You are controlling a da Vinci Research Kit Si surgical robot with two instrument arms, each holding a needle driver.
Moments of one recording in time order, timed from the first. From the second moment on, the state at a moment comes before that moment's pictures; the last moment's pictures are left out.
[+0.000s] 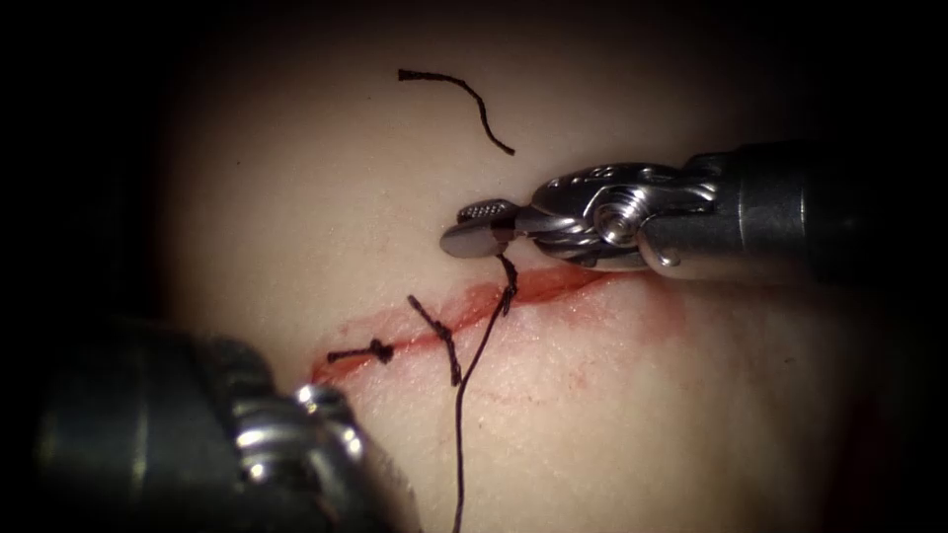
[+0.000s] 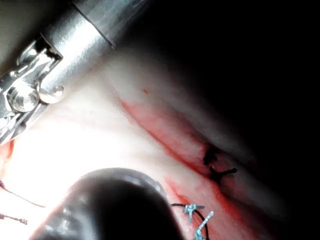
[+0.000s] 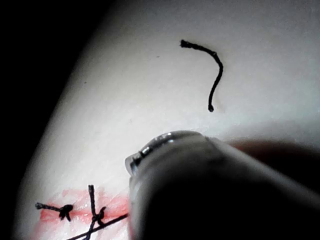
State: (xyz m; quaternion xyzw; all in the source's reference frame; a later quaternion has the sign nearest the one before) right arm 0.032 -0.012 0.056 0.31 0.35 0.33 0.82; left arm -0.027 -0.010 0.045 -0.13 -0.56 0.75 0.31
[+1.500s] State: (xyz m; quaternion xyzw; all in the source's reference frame) right arm 0.029 -0.010 0.058 0.28 0.36 0.44 0.77; left arm -0.027 -0.010 0.045 -0.13 -0.56 0.76 0.31
